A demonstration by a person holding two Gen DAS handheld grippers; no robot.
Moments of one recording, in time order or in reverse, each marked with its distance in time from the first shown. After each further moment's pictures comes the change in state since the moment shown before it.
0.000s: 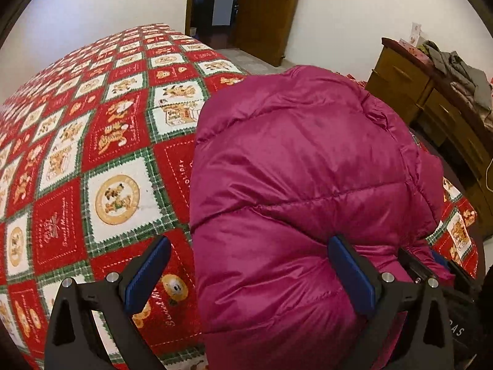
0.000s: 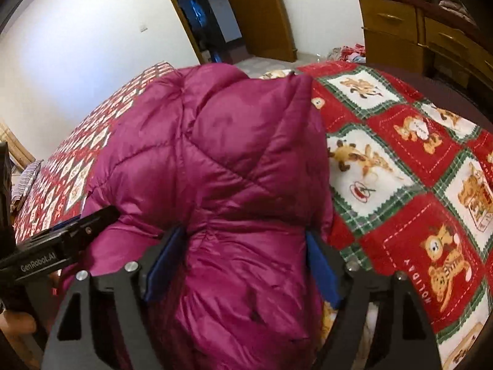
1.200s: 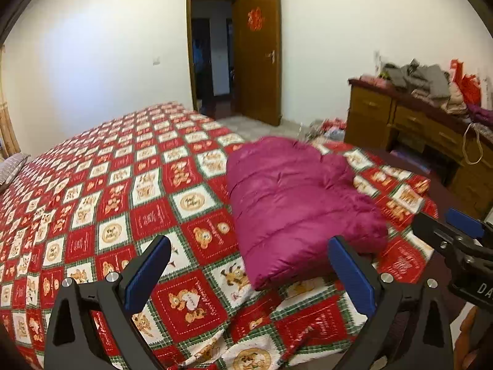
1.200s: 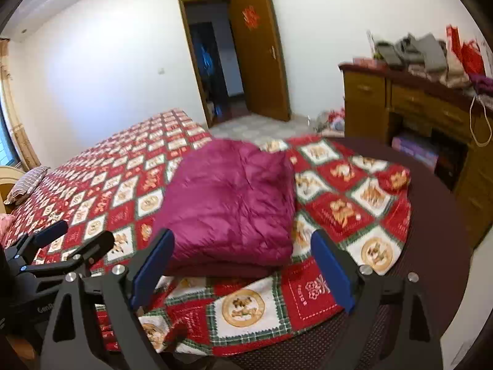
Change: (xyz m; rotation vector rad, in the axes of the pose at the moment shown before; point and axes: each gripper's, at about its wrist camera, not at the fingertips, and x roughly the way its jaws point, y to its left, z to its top) left arm -0.212 -0.029 -0.119 0.148 -0.355 0.083; right arm -0.199 0.051 -0.086 -0.092 -0.308 -0.064
